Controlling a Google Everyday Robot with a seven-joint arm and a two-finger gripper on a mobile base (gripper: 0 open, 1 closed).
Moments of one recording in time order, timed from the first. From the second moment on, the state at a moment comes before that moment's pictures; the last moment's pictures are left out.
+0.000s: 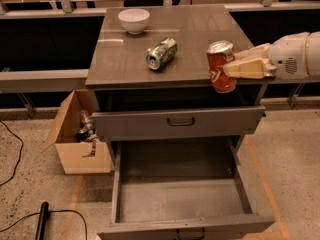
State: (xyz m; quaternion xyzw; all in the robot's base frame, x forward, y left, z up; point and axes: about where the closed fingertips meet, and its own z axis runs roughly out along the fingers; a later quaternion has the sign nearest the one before) arm 0.592 -0.196 0.936 -0.39 0.76 0.22 0.48
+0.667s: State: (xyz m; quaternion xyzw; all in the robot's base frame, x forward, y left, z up) arm 0.567 -0.186 0.898 -0.44 0.75 0.23 0.44
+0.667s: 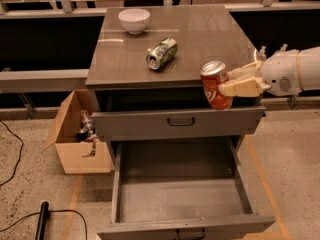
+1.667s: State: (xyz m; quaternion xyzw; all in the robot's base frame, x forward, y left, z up) arm 0.512 -0.151 0.732 -0.45 0.77 0.28 0.35
